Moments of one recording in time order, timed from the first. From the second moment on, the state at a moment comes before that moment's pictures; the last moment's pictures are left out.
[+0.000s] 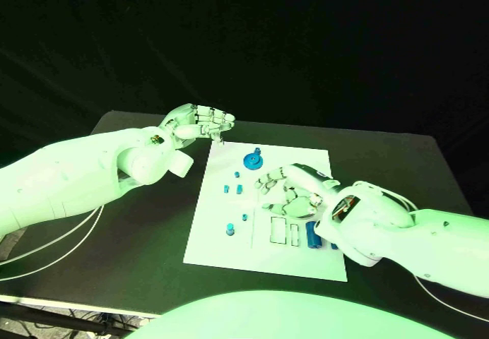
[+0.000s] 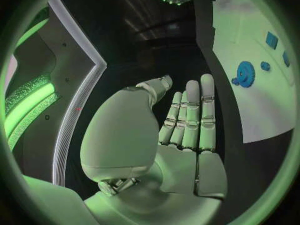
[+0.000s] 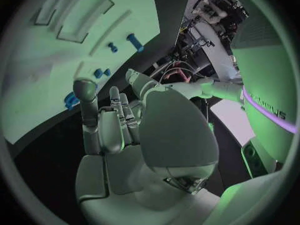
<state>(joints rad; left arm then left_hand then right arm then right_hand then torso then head) 1.14 -0.87 0.02 1.39 -0.23 -0.09 0.28 1.43 -0.23 0.55 0.11 0.09 0.82 0.21 0.25 0.25 0.78 0.16 0.48 0.12 0.97 0.08 1.08 0.42 0.18 0.95 0.16 0.82 0.60 1.14 -0.80 -0.19 1.80 -1.33 -0.50 -0.09 1.41 -0.19 0.38 0.04 0.21 0.86 0.19 0.14 0.35 0.95 0.12 0.33 0.08 1.46 0.03 1.39 1.05 0.14 1.26 0.13 0.80 1.08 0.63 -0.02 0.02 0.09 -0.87</state>
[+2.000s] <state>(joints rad) 1.14 -0.88 0.01 1.41 -0.23 -0.09 0.28 1.43 -0.23 0.54 0.12 0.09 0.82 0.21 0.25 0.25 0.78 0.16 0.49 0.12 0.97 0.08 1.08 0.42 0.18 0.95 0.16 0.81 0.60 1.07 -1.00 -0.20 1.84 -1.16 -0.30 -0.53 1.17 -0.11 -0.07 0.30 0.21 0.85 0.11 0.50 0.44 1.47 0.04 1.54 1.31 1.47 -0.03 1.55 1.31 0.08 1.43 0.08 1.19 1.31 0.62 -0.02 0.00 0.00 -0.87</state>
